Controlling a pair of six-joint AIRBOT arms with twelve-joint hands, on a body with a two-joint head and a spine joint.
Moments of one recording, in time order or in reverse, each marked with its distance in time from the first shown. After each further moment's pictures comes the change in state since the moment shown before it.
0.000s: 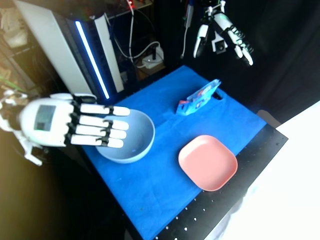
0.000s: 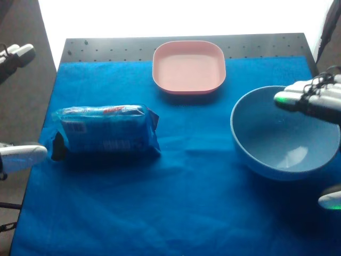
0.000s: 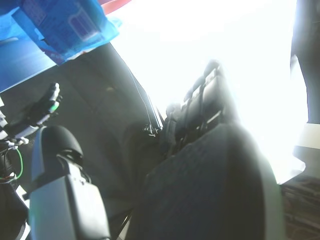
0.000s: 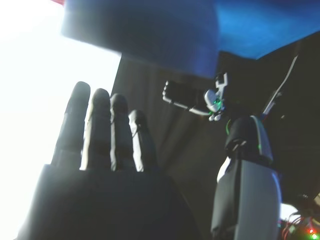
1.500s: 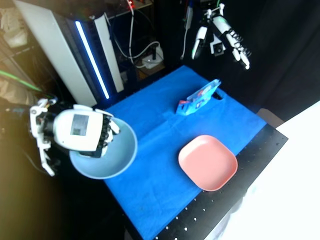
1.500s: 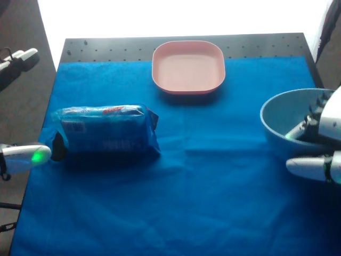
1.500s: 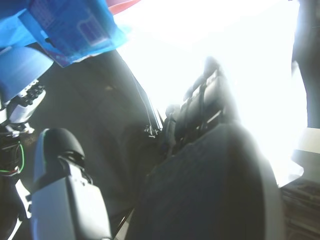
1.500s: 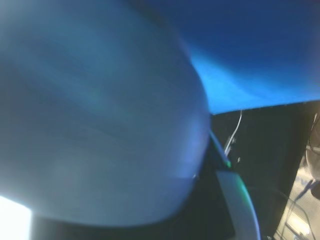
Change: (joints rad) left arm 0.000 -0.018 0.008 0.002 0.003 -0.009; right arm 0.235 -0.074 0.084 -0.274 -0.332 0.003
